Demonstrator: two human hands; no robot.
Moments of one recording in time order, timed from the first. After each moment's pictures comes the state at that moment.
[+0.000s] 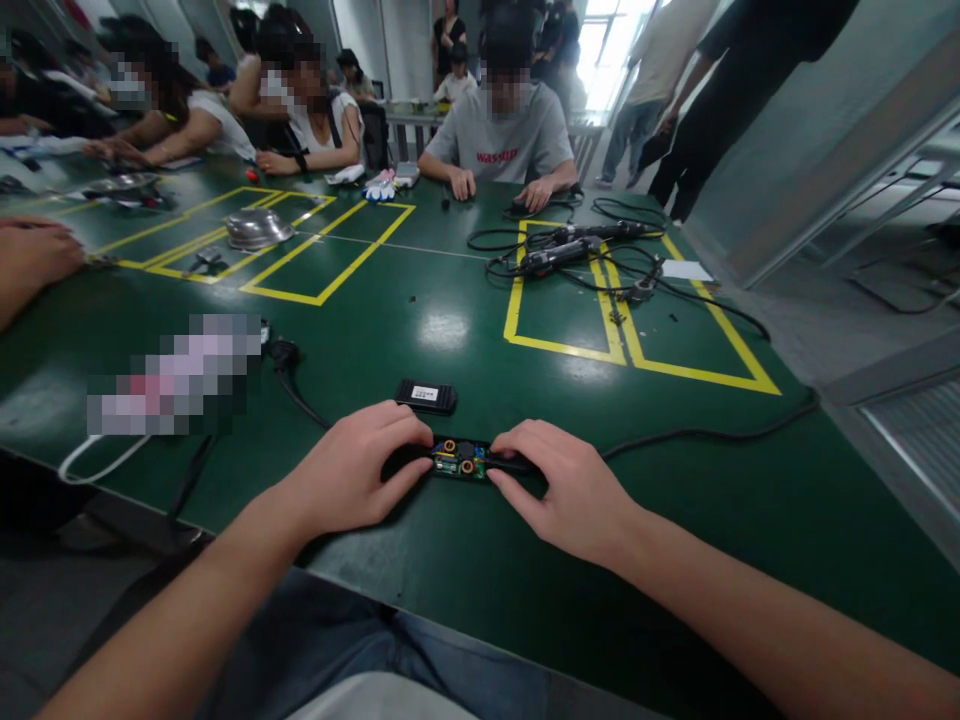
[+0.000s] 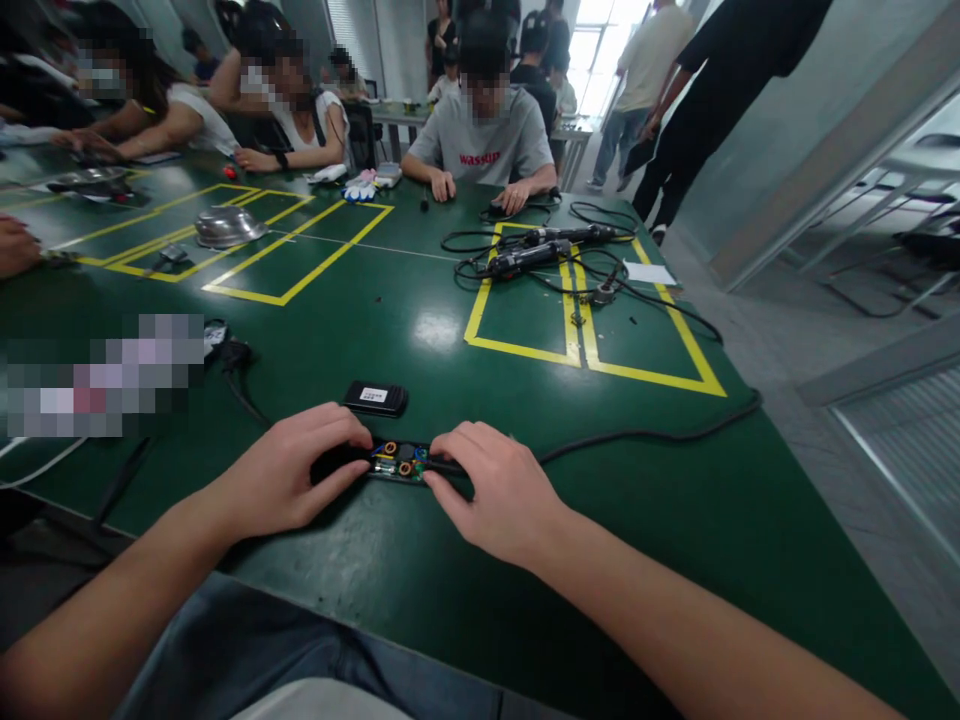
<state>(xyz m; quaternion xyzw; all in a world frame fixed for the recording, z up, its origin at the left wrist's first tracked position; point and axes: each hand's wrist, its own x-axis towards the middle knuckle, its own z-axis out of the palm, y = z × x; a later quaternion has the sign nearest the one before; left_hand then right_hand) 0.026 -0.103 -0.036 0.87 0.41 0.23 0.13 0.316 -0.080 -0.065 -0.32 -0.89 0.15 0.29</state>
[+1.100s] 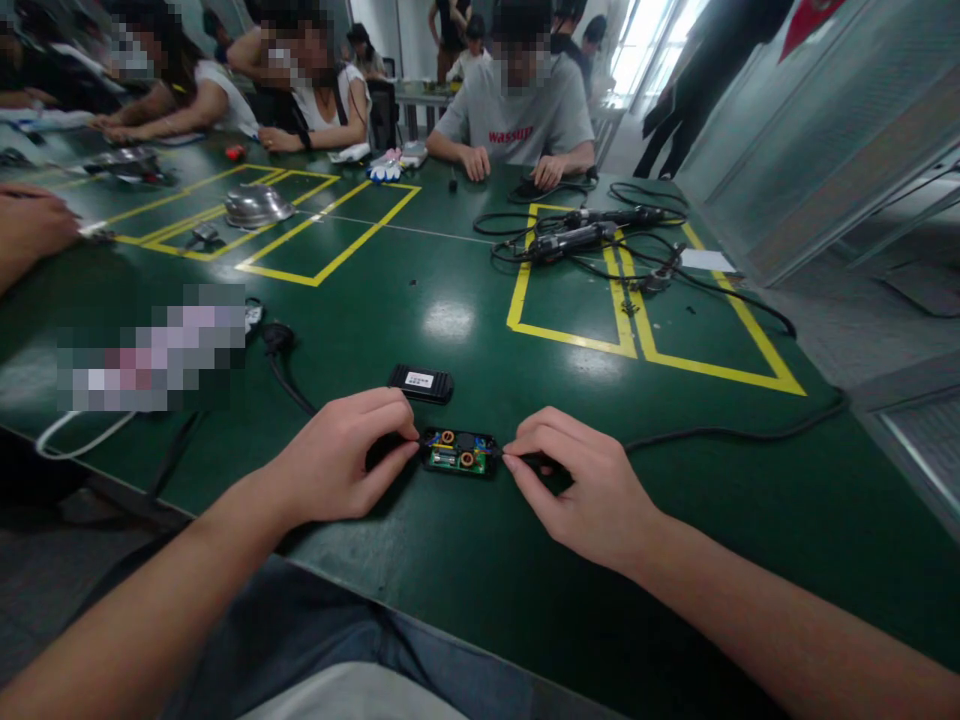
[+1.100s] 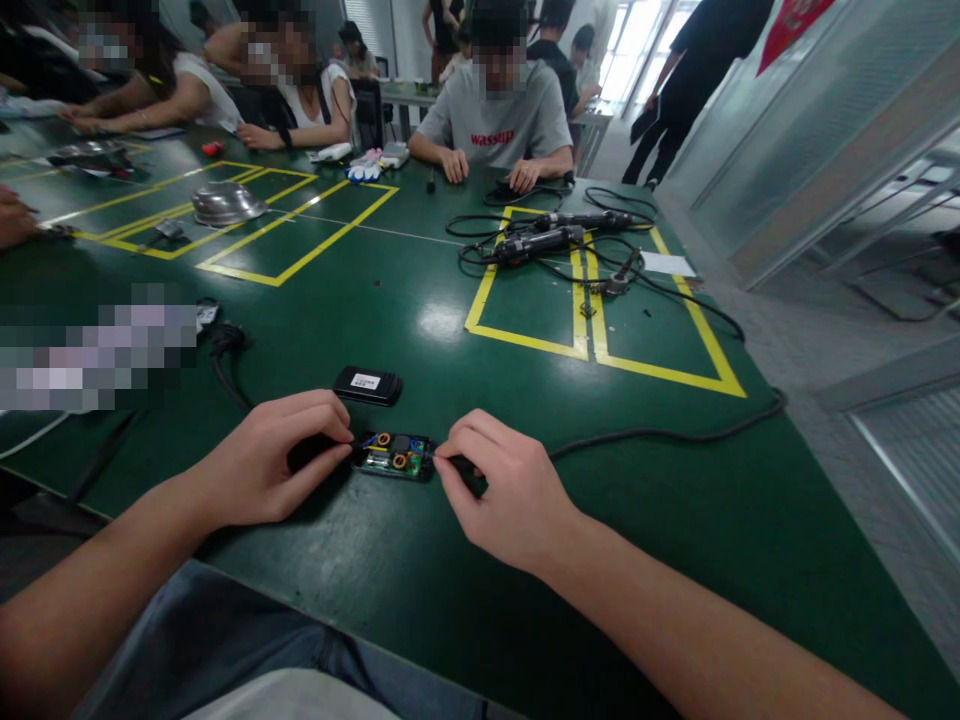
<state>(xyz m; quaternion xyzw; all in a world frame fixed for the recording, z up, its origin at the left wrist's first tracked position) 0.029 -0.104 -0.034 0.87 0.41 0.26 0.13 0.322 -0.081 -0.056 -0.28 -0.86 0.18 0.38</state>
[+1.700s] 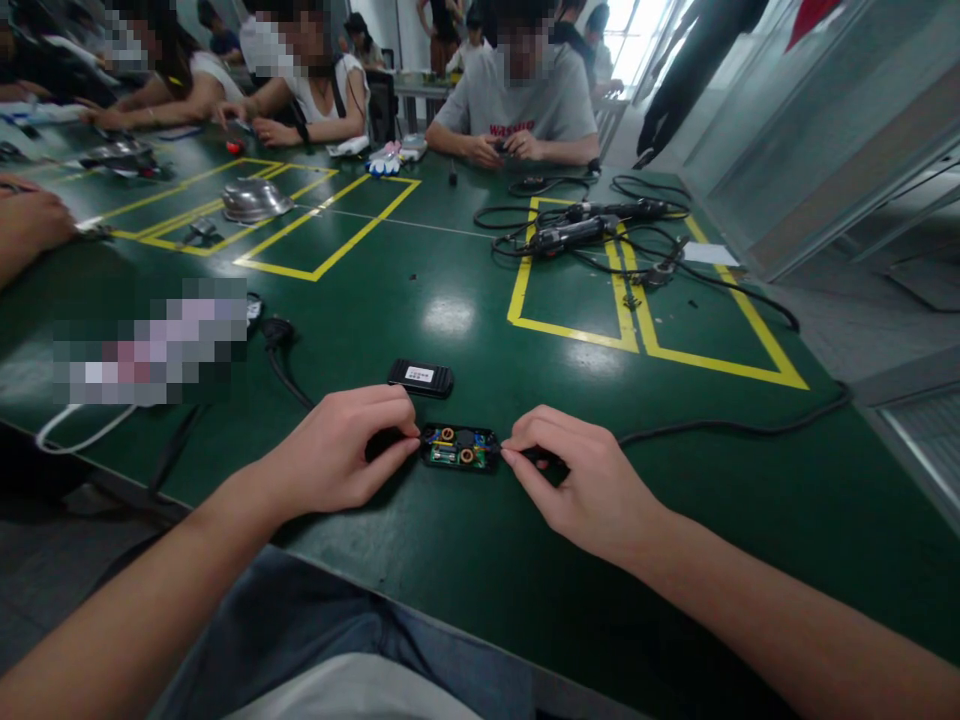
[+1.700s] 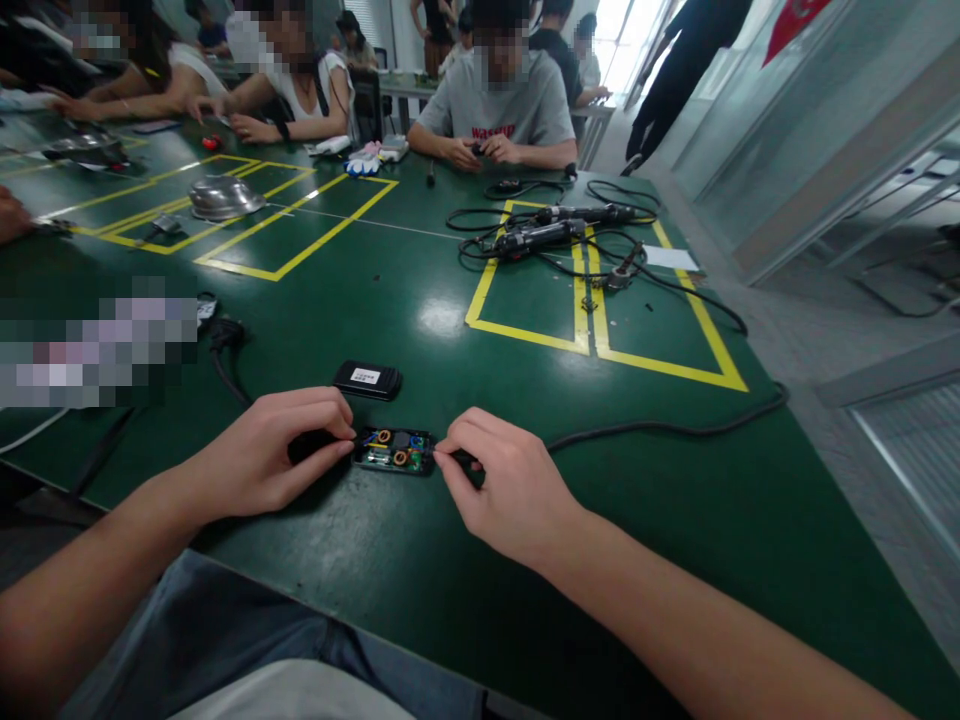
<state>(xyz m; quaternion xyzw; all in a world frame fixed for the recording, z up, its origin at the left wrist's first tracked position) 0.027 -0.103 -0.032 0.86 0.43 0.22 0.16 0.324 -0.080 -0.056 -0.31 -0.87 0.22 0.33</state>
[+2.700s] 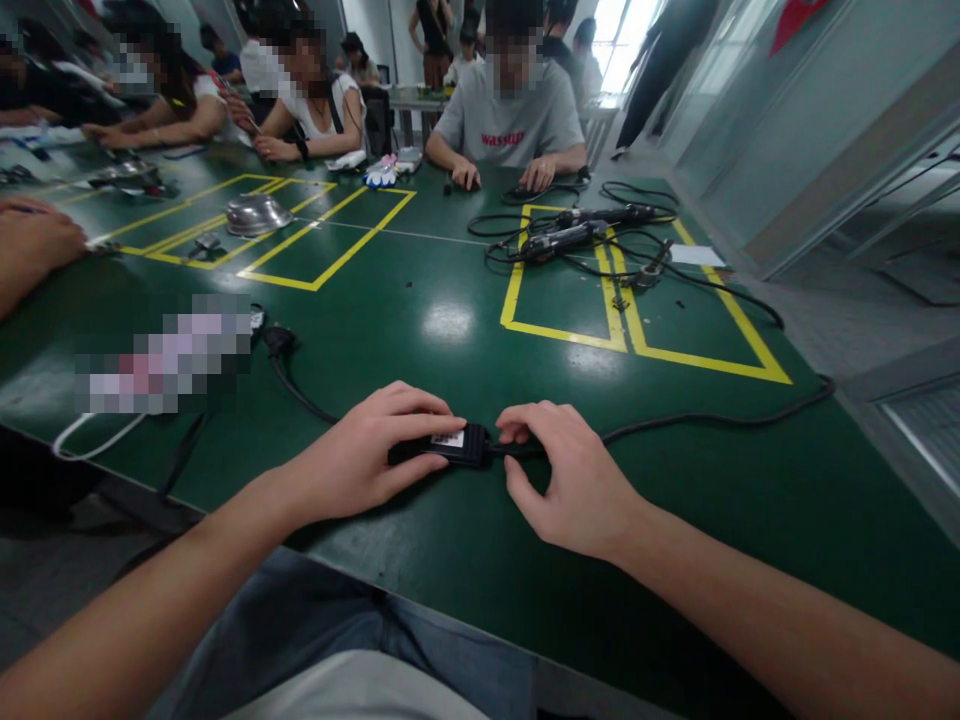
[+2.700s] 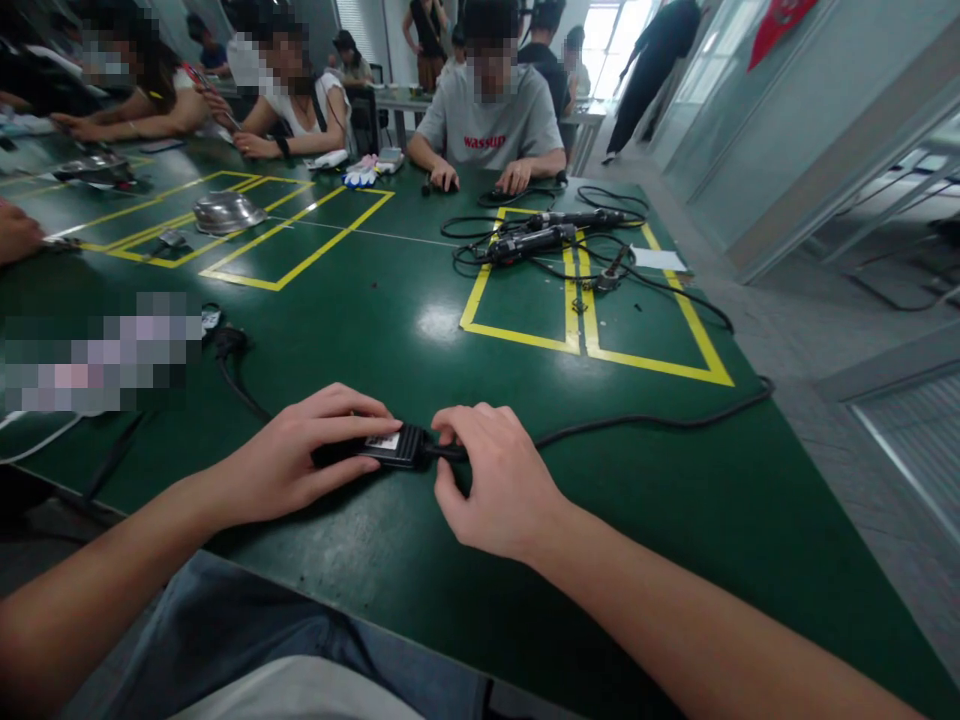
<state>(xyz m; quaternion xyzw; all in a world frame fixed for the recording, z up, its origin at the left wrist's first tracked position) 0.041 -0.101 -0.029 0.87 0.38 0.24 0.19 0.319 -0.084 -0.057 -0.34 -0.87 0.15 0.32</state>
